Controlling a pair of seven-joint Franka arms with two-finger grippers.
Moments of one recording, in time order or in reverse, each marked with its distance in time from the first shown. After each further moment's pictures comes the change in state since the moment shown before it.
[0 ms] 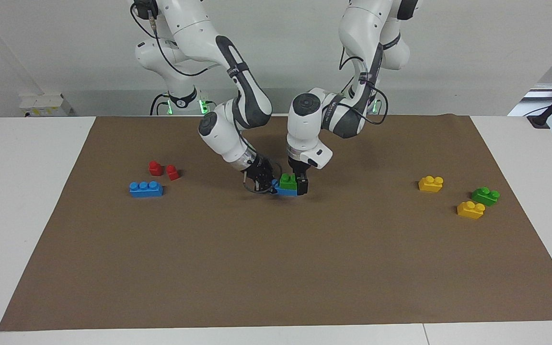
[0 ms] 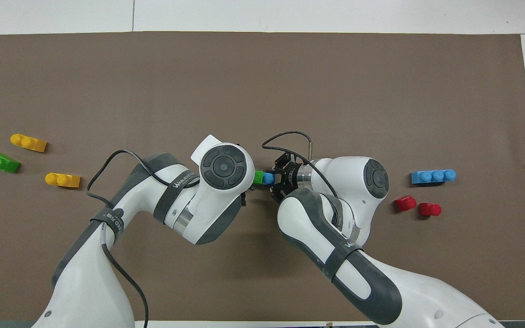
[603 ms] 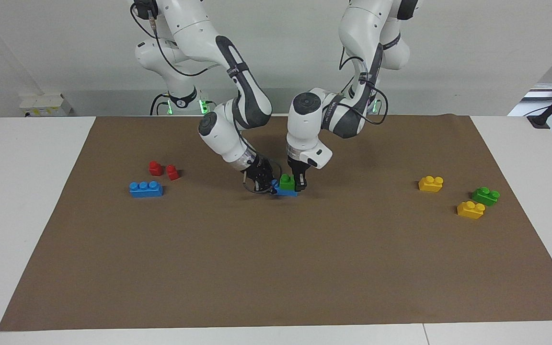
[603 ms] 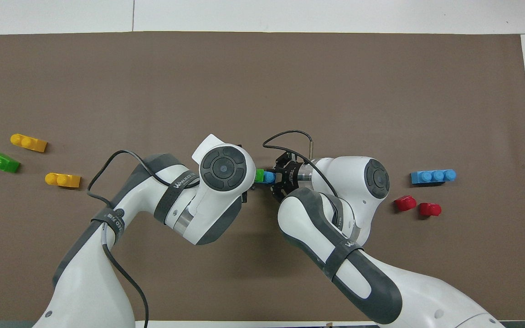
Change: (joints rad) left arm 0.000 0.000 -0.002 -0.001 0.001 0.026 0.000; right arm 0.000 0.001 -0.001 0.000 0.000 0.009 -0.003
